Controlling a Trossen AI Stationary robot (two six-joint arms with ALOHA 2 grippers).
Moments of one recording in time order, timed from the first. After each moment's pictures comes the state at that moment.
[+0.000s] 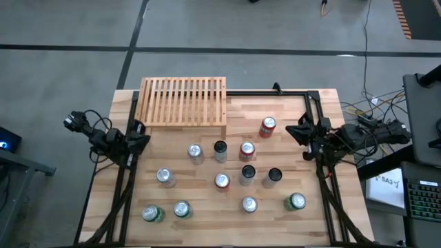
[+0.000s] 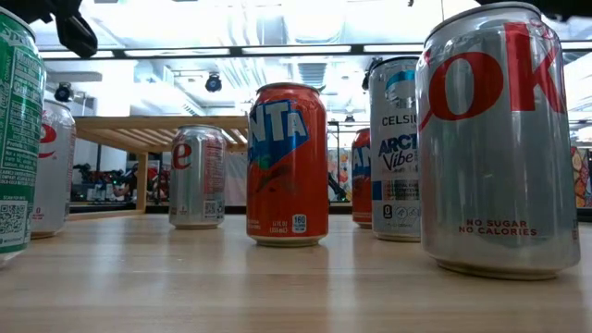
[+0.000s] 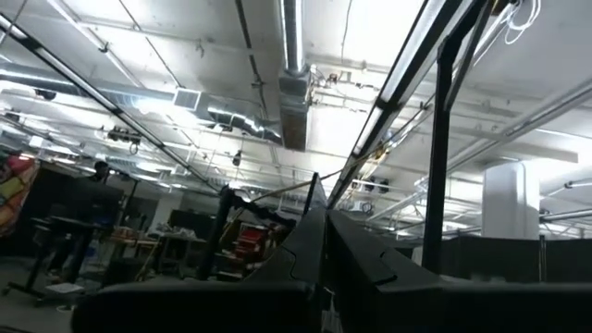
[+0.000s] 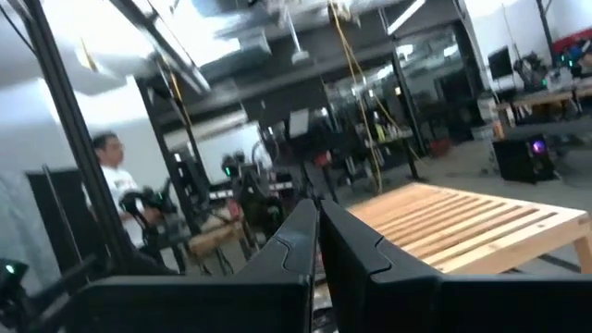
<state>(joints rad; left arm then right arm) -0.58 0.17 0.02 0.90 -0.56 0.19 0.21 0.47 0.33 0.39 0.39 0.21</state>
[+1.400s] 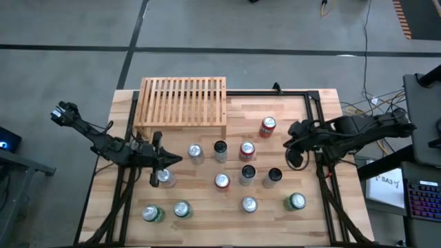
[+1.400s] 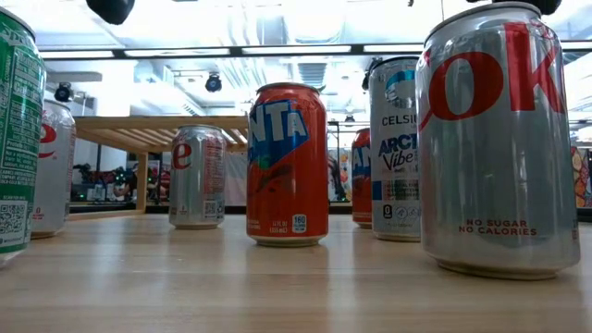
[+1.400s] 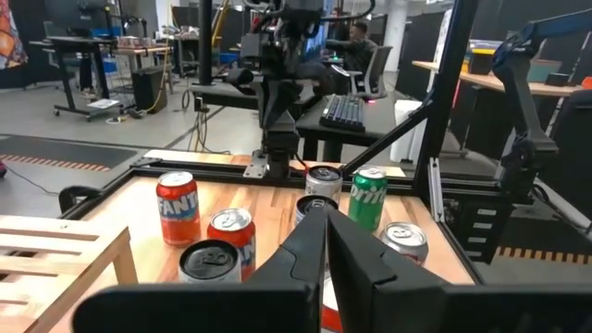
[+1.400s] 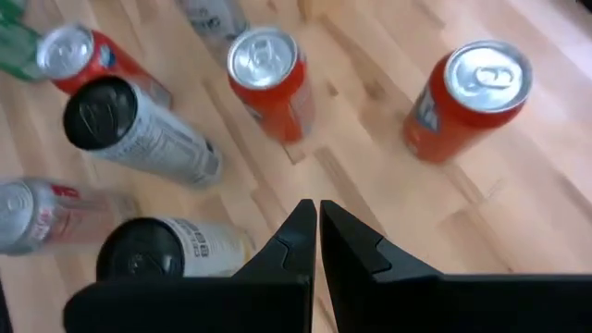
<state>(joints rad) -0.58 0.76 0.55 0.15 -0.62 -0.12 0.21 0.95 1.03 -1.08 0.24 0.70</state>
